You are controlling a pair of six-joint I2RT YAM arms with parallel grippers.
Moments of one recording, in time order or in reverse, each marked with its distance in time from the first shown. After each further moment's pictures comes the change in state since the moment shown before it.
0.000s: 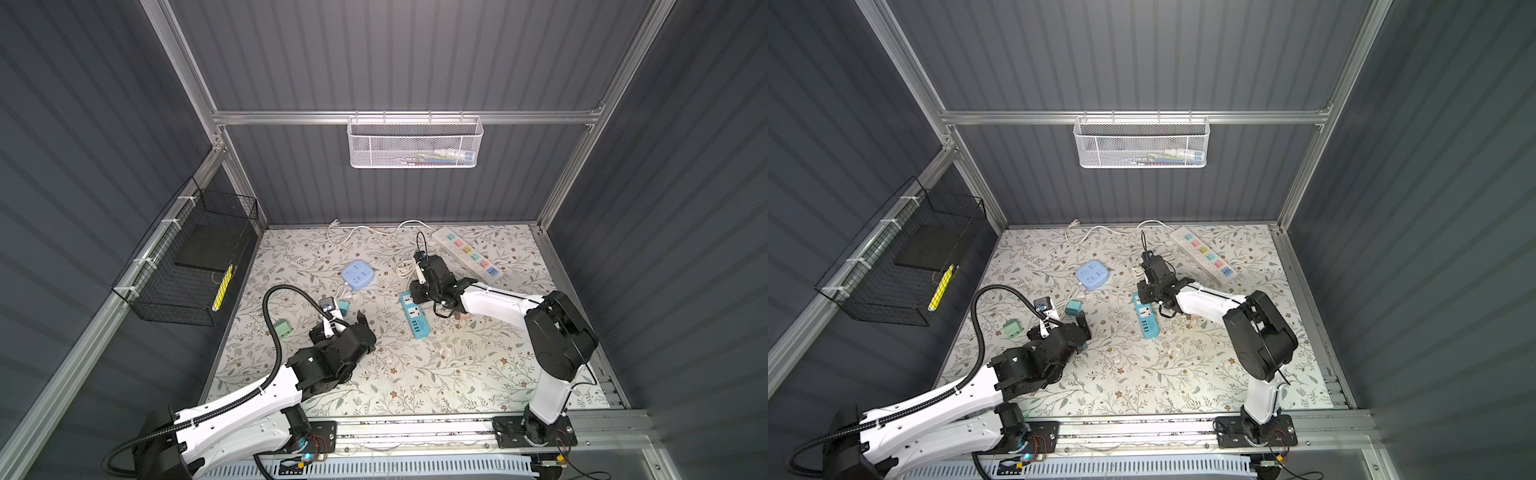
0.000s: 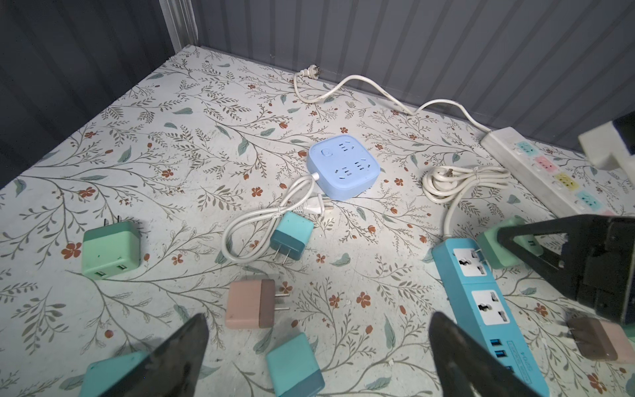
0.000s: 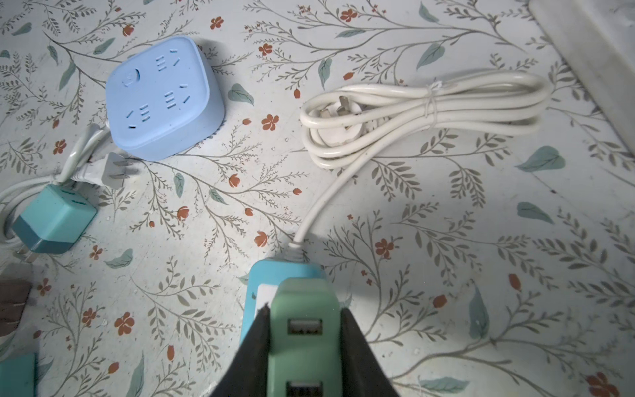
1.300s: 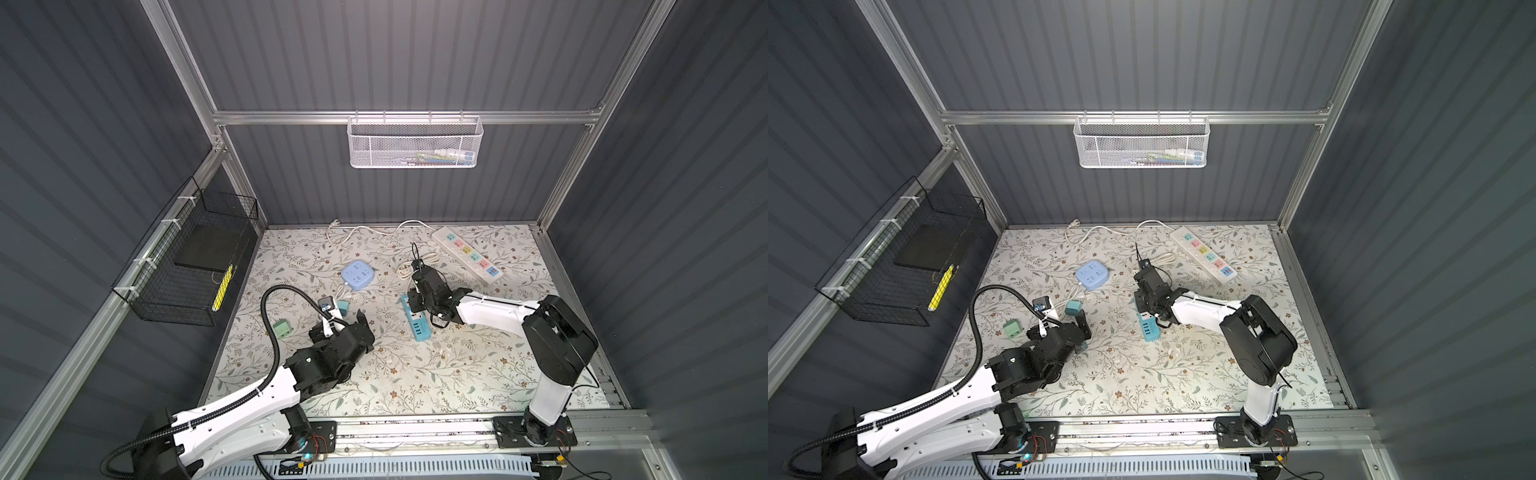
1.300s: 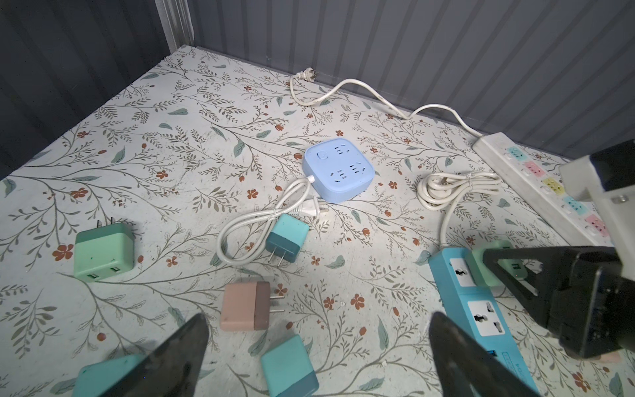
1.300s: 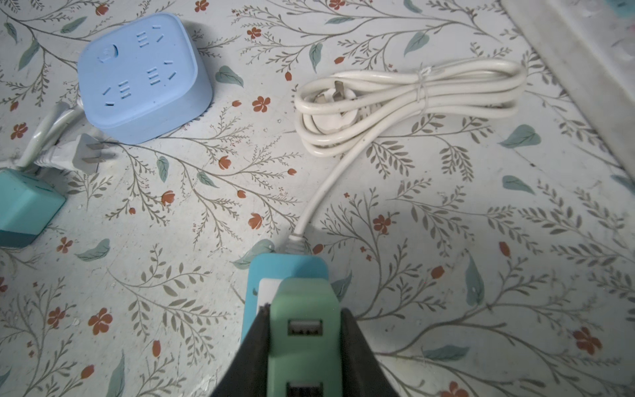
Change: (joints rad) left arm 0.004 -0.018 0.000 0.011 0.011 0.004; right arm 0.085 -0.017 -0.076 0.048 0.158 0.034
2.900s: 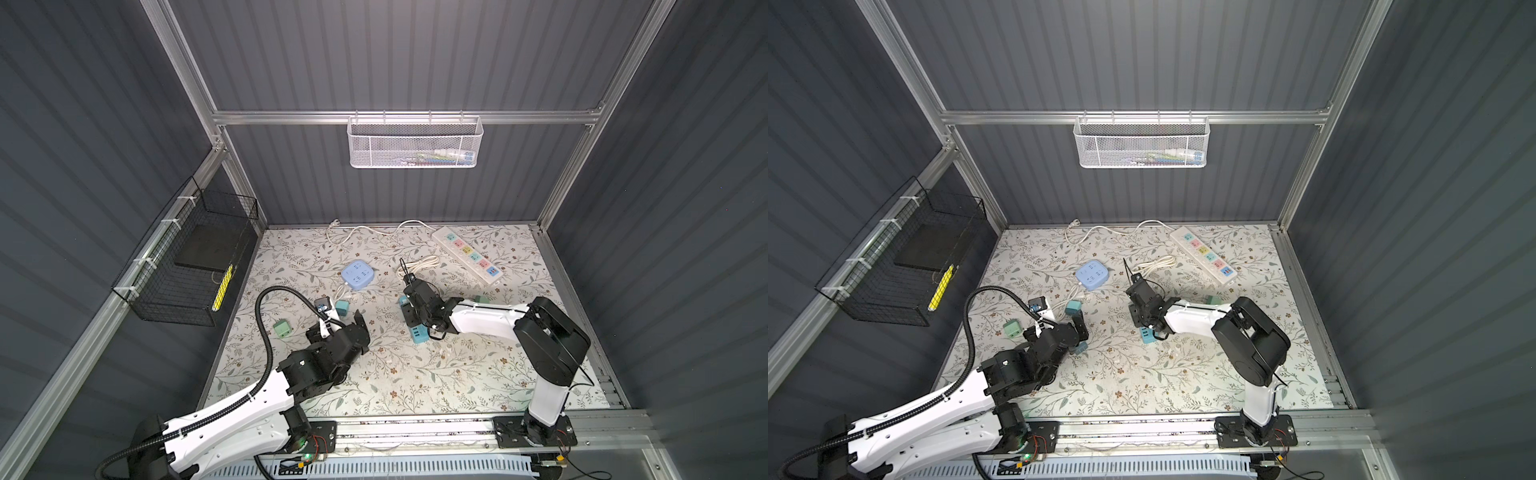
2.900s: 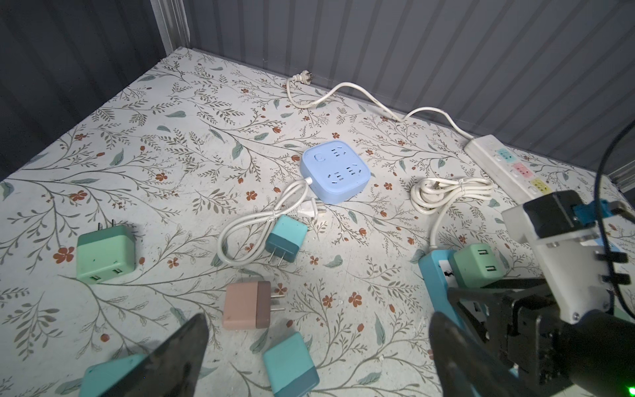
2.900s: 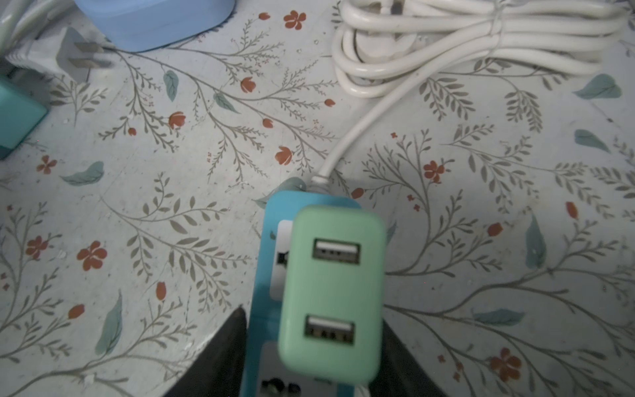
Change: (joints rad) left arm 0.000 -0.060 -0.001 -0.023 0.014 0.024; right arm 0.062 0.008 -0.036 -0.066 -0.017 -0.020
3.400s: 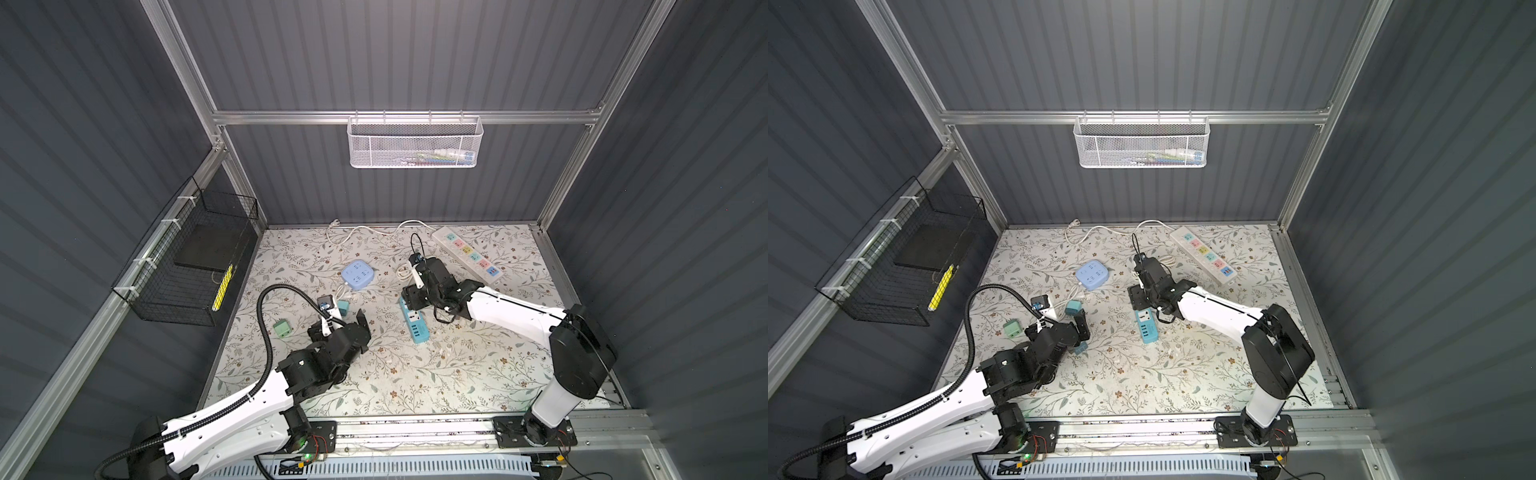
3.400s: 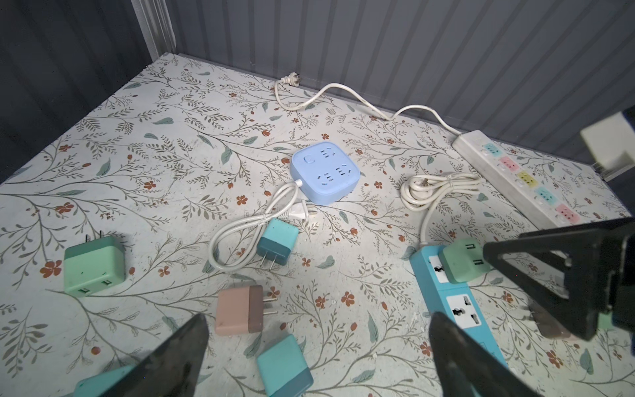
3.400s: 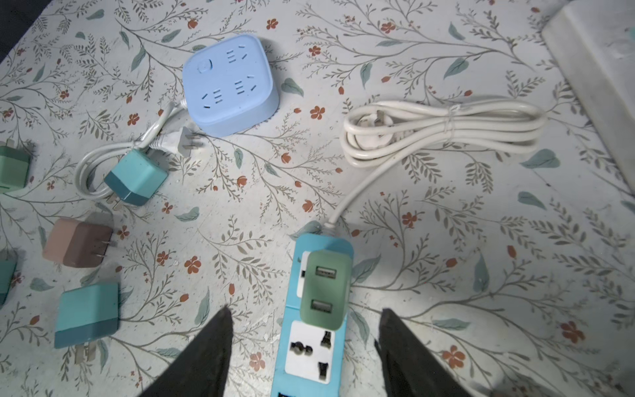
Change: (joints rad) left arm 0.000 0.014 0.006 0.031 0.028 0.057; right arm -0.086 -0.128 0.128 -0.142 -0.140 -0.022
